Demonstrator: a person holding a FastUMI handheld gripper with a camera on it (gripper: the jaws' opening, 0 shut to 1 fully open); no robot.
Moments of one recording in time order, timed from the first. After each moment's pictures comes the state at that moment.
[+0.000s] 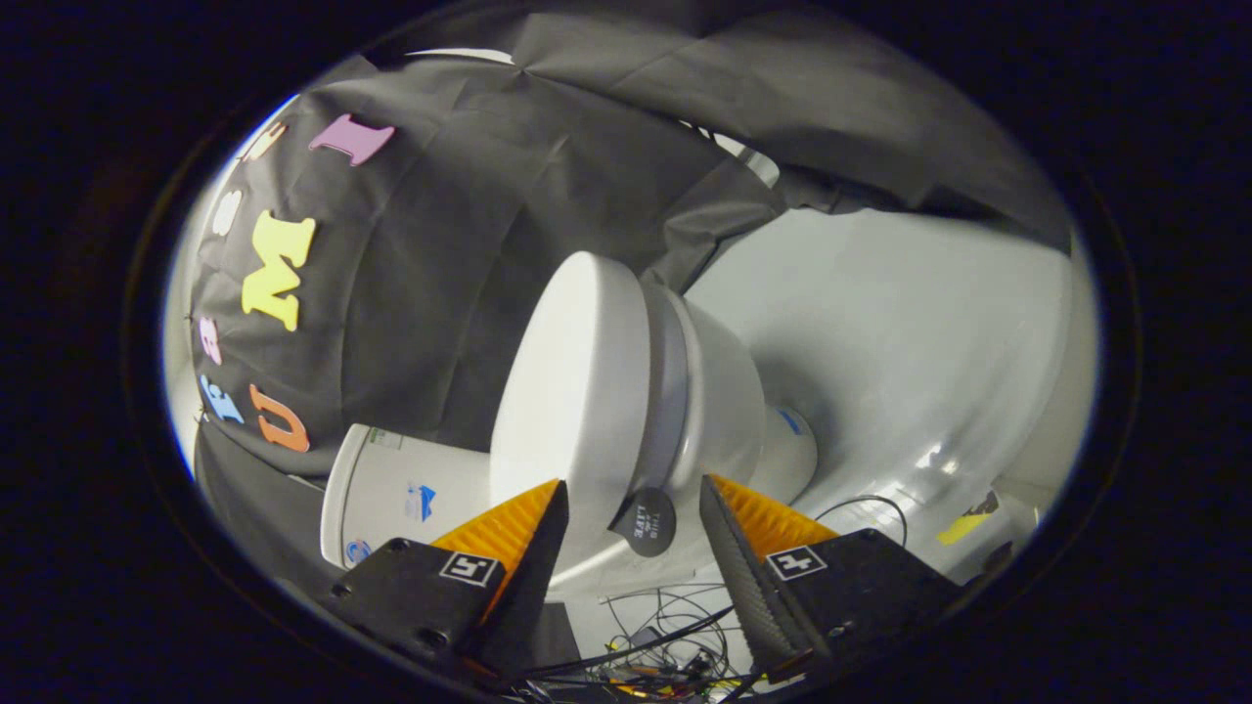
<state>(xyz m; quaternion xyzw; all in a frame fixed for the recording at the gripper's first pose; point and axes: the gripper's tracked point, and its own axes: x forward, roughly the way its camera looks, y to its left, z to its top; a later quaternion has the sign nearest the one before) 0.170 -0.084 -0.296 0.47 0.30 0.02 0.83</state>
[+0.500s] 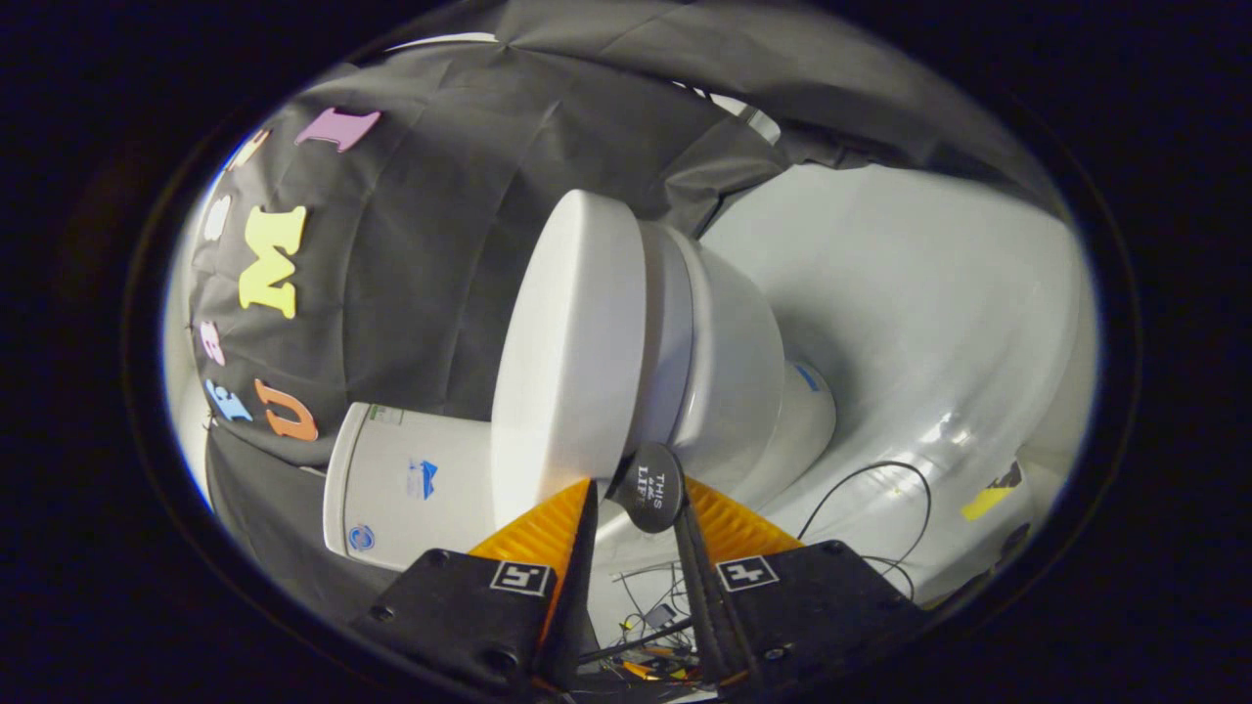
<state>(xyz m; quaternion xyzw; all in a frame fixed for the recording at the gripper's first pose) 0.172 -0.057 -0.308 0.49 0.33 0.05 0.81</state>
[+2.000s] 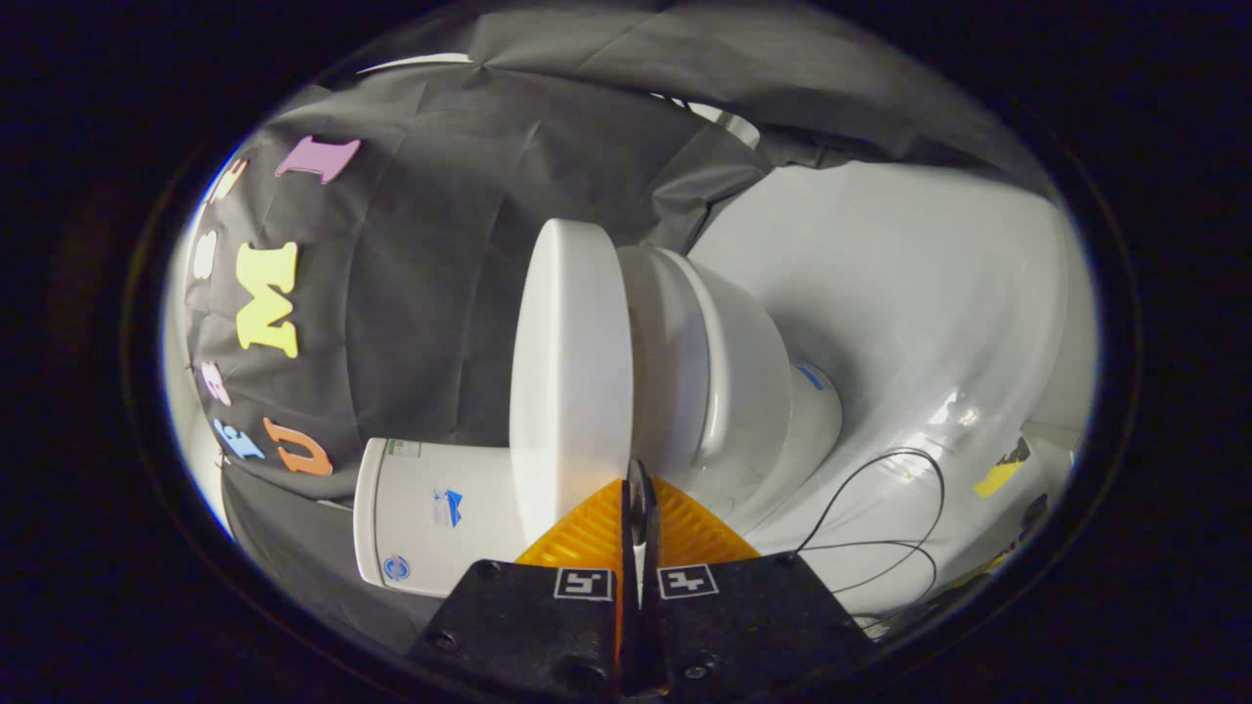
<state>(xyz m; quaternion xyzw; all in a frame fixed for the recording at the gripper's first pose) 0.178 -0.069 -0.275 0.52 0.31 0.04 0.80</state>
